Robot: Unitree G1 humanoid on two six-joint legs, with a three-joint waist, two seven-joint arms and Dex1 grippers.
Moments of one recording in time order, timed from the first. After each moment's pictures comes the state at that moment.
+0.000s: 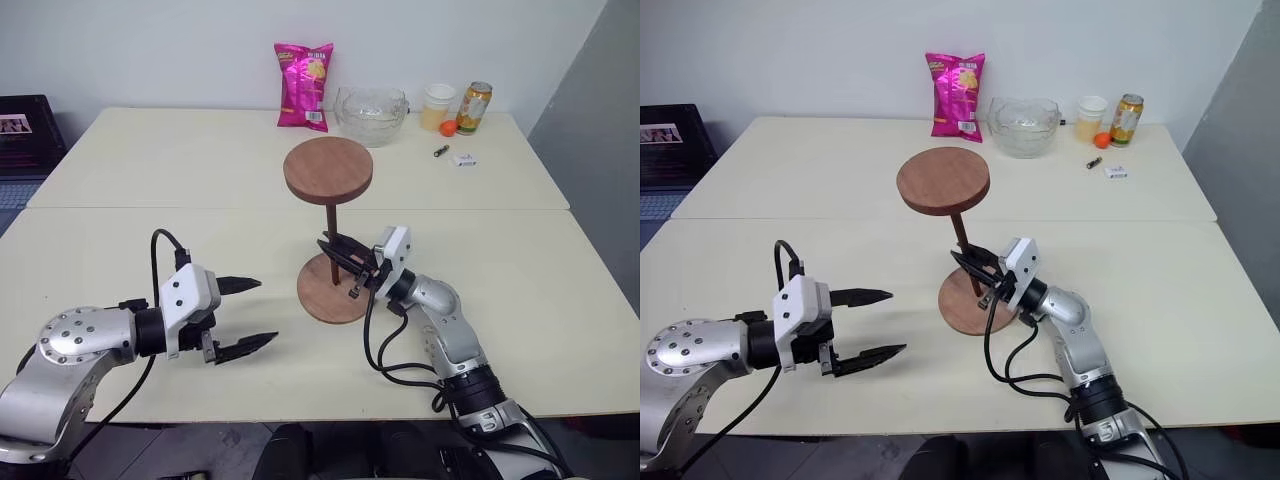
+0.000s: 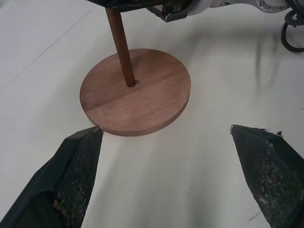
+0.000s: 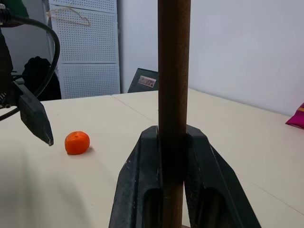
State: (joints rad) left arm 0.07 0.88 0.23 -0.49 -0.48 0.40 -1.06; right arm -0.42 -0.07 0.20 0.16 0.22 -0.15 0.76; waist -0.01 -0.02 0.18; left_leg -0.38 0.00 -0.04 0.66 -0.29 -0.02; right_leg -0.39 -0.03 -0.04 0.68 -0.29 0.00
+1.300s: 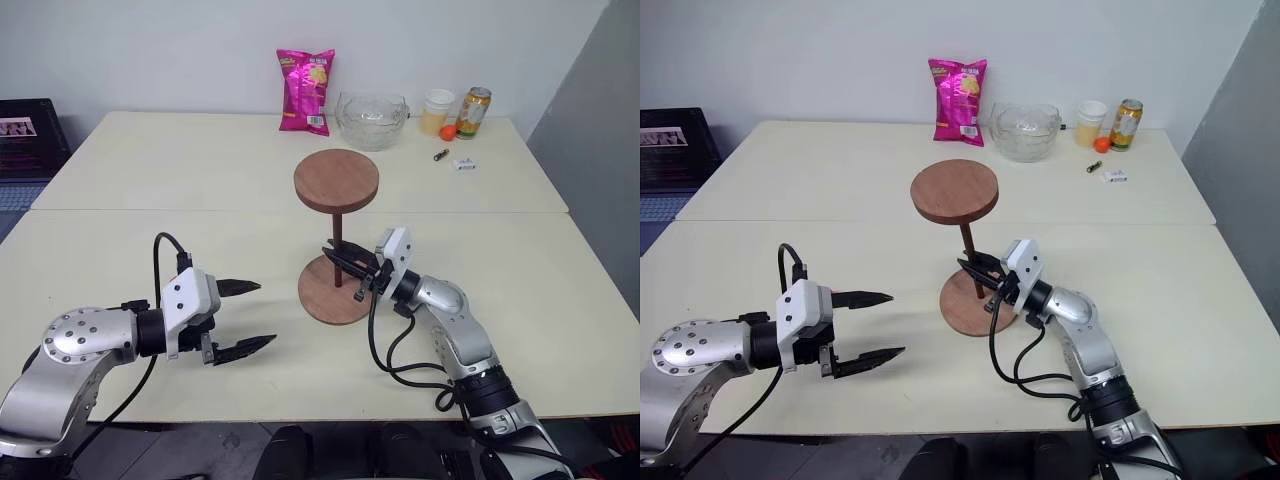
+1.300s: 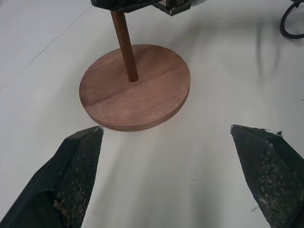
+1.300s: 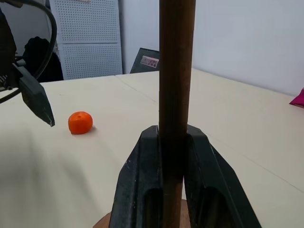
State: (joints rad) left arm 0.06 0.88 0.20 -0.44 -0.45 0.34 -1.07; right arm -0.40 -0.14 0.23 0.11 0.21 -0.01 0.73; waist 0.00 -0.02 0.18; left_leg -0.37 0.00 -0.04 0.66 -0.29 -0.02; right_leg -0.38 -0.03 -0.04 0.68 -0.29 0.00
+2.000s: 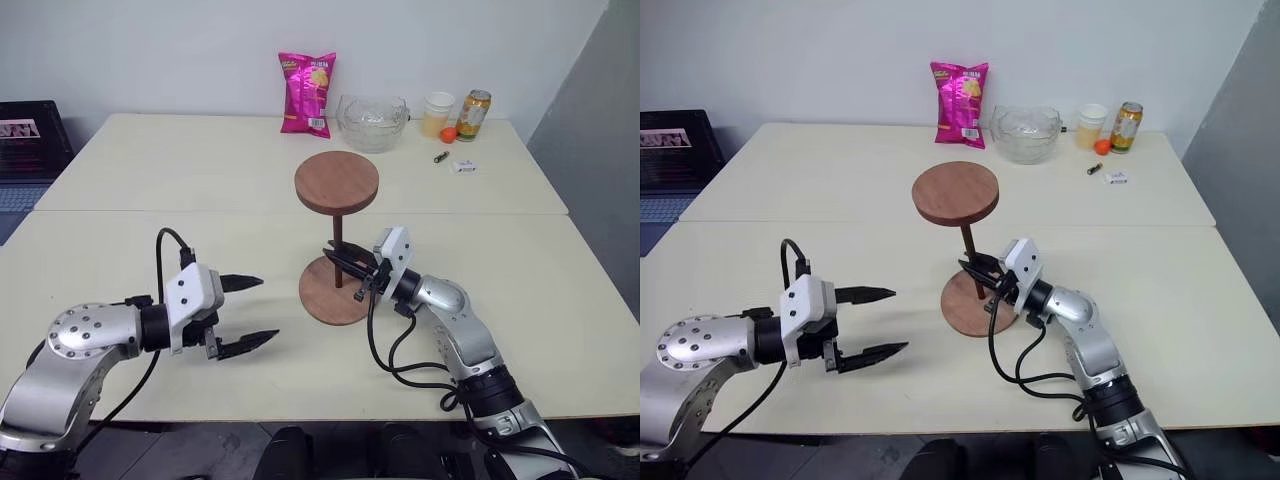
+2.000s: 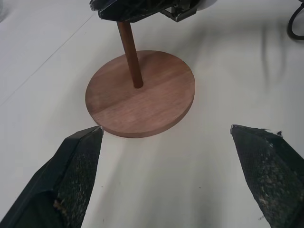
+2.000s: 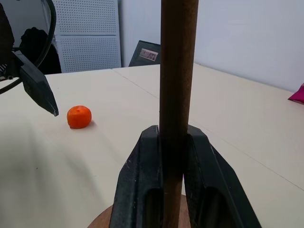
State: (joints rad) left arm 0.02 0.88 0.18 -0.44 -0.45 0.35 -1.05; right arm -0.40 -0.16 0.25 0.07 0.20 0.04 0.70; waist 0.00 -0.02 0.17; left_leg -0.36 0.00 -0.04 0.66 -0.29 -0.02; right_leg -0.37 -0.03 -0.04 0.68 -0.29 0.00
